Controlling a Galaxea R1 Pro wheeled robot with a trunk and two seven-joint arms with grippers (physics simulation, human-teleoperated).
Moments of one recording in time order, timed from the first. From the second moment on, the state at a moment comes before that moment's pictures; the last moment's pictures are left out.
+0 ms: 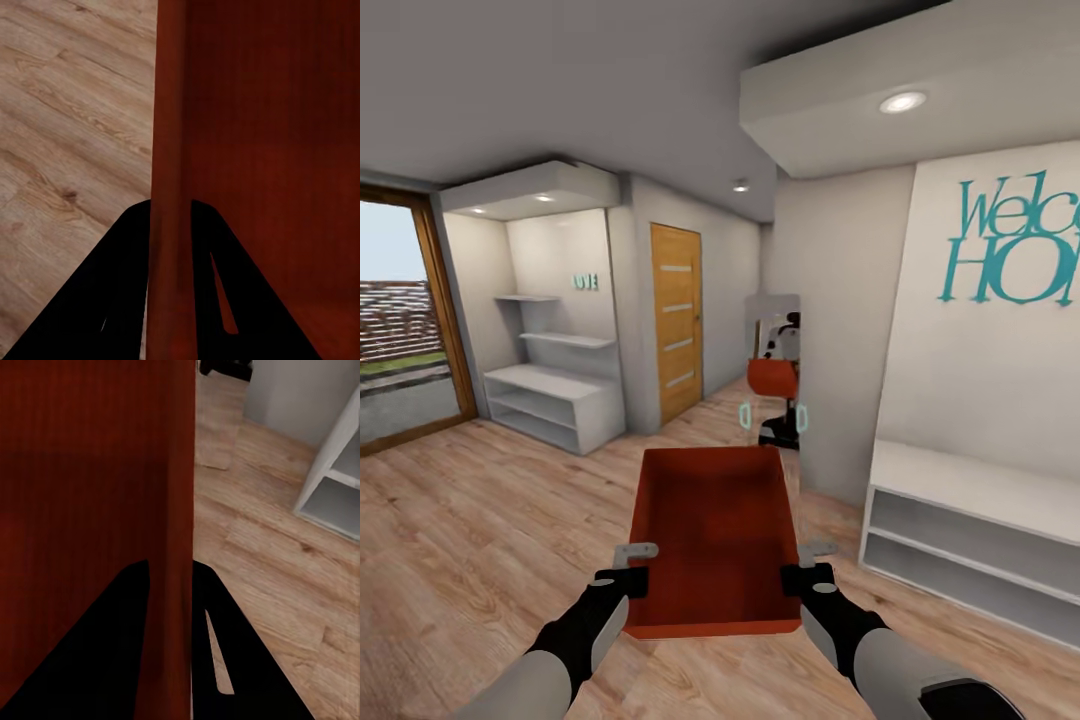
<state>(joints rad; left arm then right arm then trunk) -0.61 -0.10 -0.04 -0.43 0.07 0.20 0.18 -0.73 0.12 0.10 -0.15 0.01 -0.03 -0.18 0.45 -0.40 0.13</state>
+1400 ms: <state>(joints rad) -0.61 -0.10 -0.04 -0.43 0.07 0.20 0.18 -0.73 0.12 0.10 -0.15 0.01 -0.03 -0.18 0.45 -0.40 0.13</state>
